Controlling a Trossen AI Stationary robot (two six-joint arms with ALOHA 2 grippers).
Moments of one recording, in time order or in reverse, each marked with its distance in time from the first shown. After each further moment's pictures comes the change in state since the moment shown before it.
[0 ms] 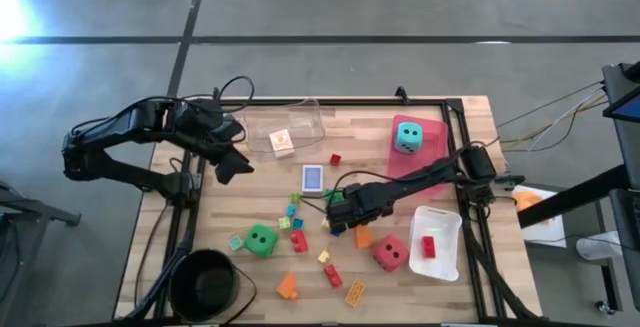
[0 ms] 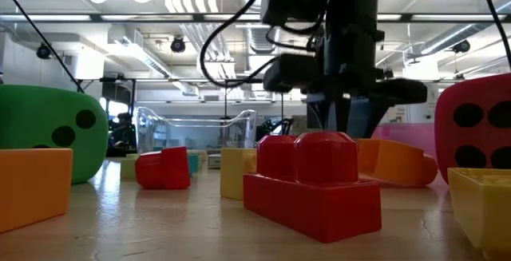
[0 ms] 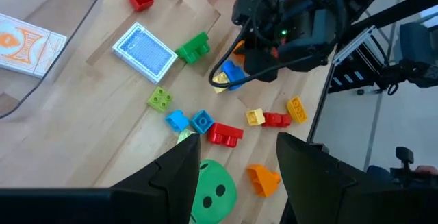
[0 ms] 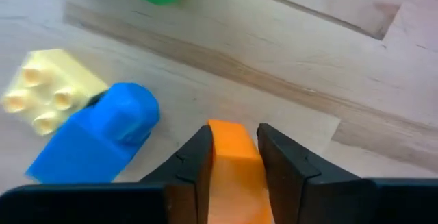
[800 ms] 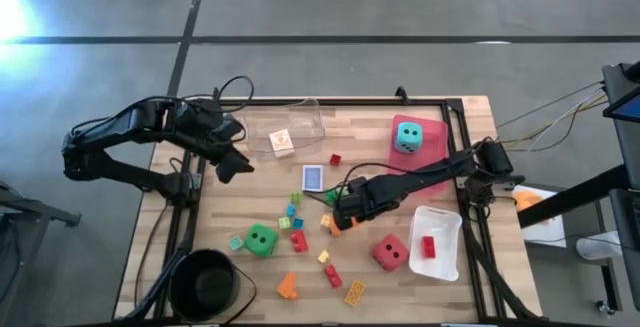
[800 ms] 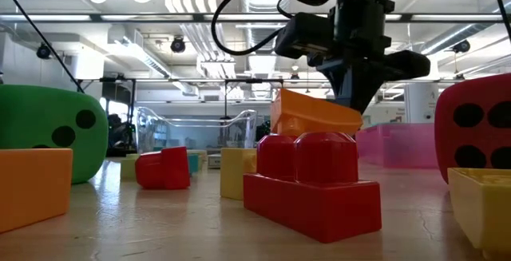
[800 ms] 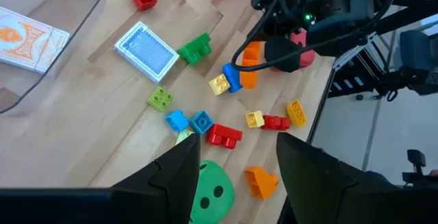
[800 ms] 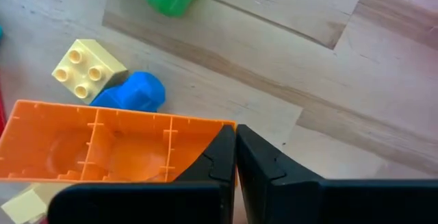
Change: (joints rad) left arm 0.000 0.000 0.000 0.001 -0.008 -0.030; right arm 0.000 -0.115 -0.015 -0.062 0.014 -0.049
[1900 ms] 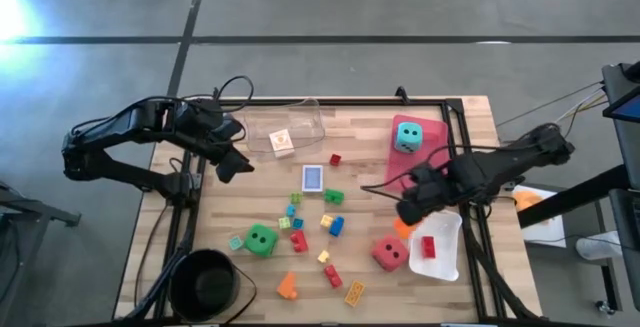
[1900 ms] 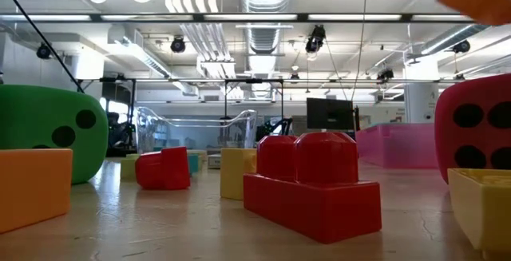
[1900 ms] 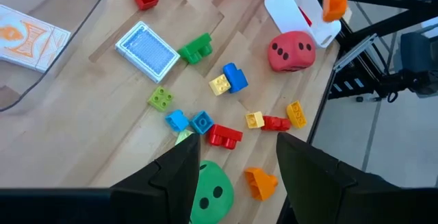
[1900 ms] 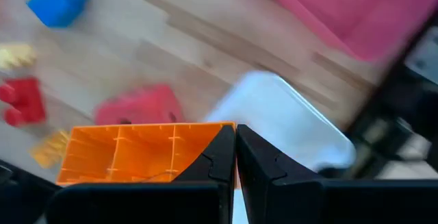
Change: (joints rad) left arm 0.000 0.000 0.000 0.000 -0.004 -0.010; right arm 0.185 -0.520 0.000 -0.576 -0.036 0.084
